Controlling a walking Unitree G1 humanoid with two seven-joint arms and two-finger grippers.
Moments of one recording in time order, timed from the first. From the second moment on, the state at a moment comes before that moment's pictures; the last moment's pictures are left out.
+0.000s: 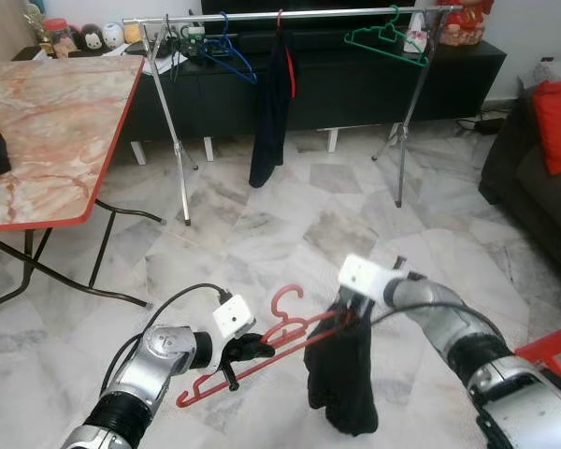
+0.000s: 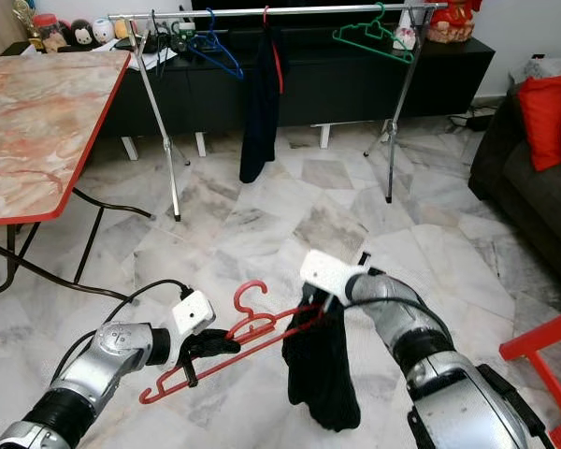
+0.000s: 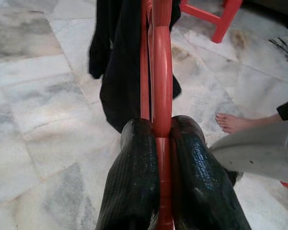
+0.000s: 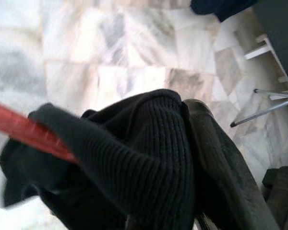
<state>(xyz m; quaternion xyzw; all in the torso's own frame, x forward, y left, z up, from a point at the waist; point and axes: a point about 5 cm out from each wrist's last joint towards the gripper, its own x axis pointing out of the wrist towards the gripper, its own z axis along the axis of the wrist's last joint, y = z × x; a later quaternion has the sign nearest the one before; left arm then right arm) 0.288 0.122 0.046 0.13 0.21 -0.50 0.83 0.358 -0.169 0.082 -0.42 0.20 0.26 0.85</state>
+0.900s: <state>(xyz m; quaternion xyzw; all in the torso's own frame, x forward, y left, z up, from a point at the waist) 0.311 0.122 0.041 0.18 0.18 -0.38 0.89 0.355 -0.154 0.073 -0.38 0.21 0.25 0.86</state>
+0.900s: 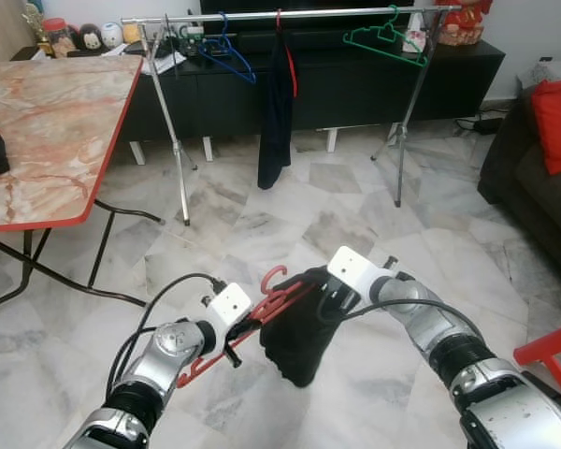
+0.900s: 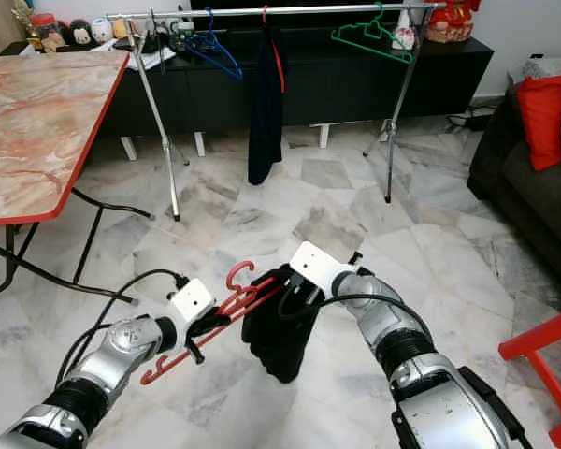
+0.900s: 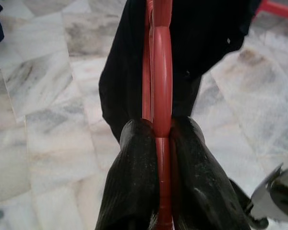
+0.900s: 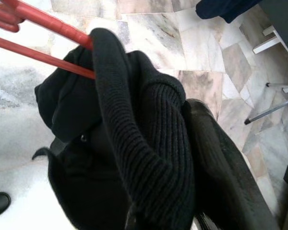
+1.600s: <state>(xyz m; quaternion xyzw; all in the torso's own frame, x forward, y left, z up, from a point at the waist) 0.294 0.125 0.048 0.09 0.19 -0.50 0.84 0.351 -0.174 0.072 -0.47 0.23 0.30 0.79</state>
